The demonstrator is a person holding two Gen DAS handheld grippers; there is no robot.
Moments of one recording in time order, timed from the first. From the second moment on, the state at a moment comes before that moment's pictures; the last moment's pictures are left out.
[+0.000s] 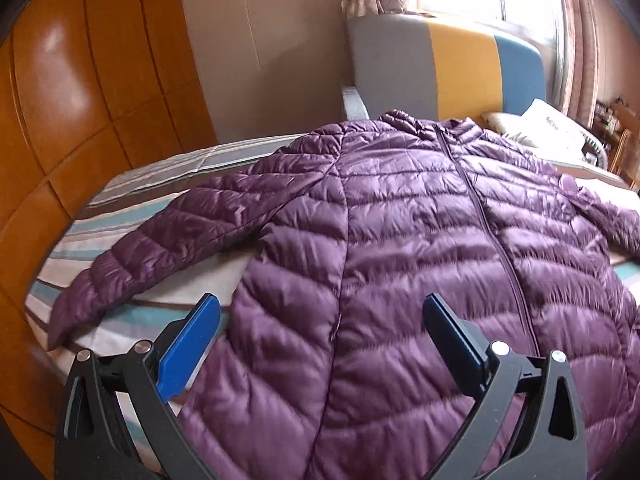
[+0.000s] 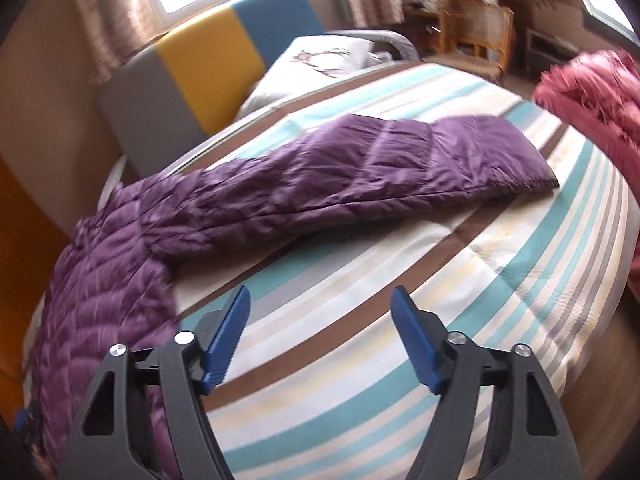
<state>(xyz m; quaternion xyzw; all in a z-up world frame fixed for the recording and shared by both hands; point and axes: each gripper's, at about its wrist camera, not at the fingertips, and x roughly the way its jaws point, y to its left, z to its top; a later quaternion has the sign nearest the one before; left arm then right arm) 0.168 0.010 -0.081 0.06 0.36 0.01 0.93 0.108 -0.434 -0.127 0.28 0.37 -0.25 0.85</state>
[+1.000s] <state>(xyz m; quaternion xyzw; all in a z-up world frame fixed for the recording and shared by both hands) 0.191 0.013 -0.138 0.04 0.41 0.04 0.91 0.120 -0.572 -0.177 0.48 0.24 -0.38 0.76</state>
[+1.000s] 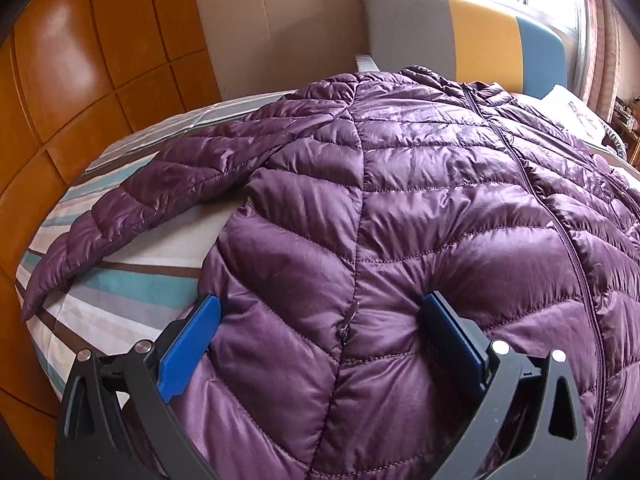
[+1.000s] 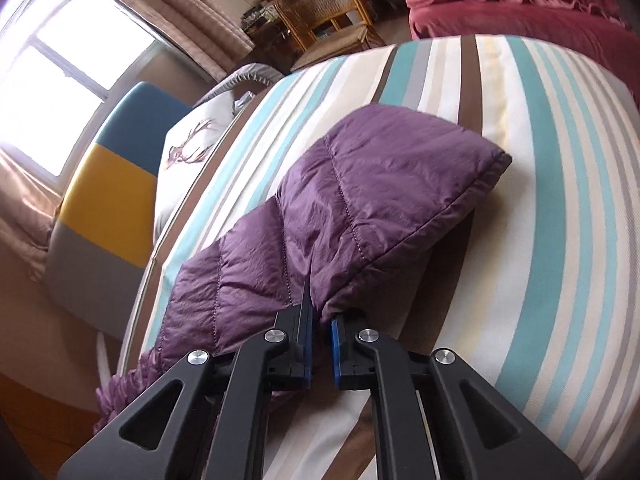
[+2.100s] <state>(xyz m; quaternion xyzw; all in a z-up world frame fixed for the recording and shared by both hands) 0.217 0.049 -0.141 -0.01 0.43 0.03 0.90 0.276 -0.252 -0.118 -0.09 0.33 -0.12 0.93</state>
